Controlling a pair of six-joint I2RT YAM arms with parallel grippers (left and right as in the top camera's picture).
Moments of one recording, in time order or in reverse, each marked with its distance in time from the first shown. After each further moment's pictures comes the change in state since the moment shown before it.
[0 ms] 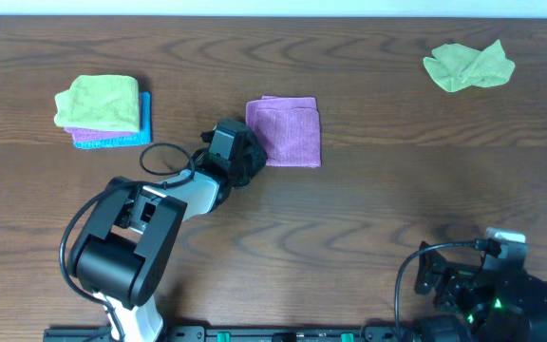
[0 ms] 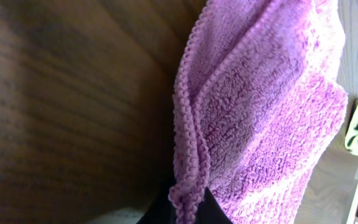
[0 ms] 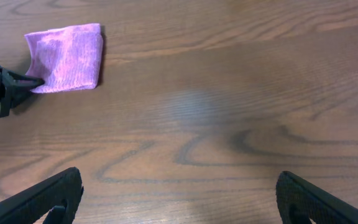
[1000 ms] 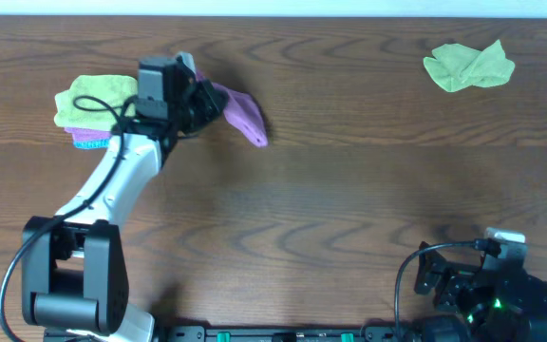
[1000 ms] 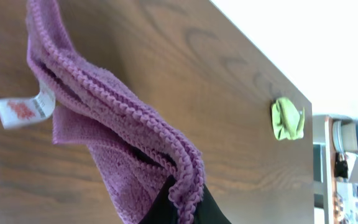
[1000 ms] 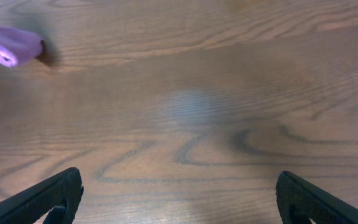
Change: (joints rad) left arm 0.303 -0.186 0.317 -0.394 0.270 0.443; right arm 0.000 0.000 -0.002 0.000 0.000 0.000
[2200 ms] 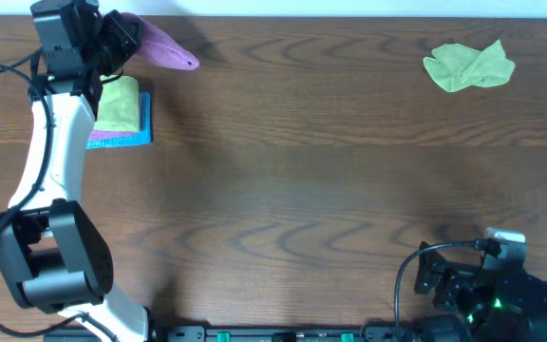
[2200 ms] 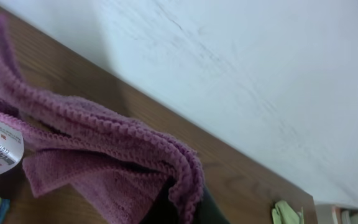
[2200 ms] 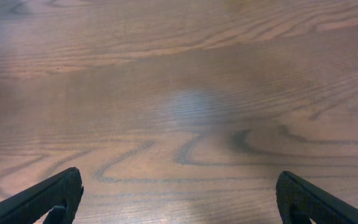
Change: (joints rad) left arm 0.281 0.119 0.365 -0.045 0.003 0.067; right arm 0.000 0.000 0.000 0.000 0.000 0.000
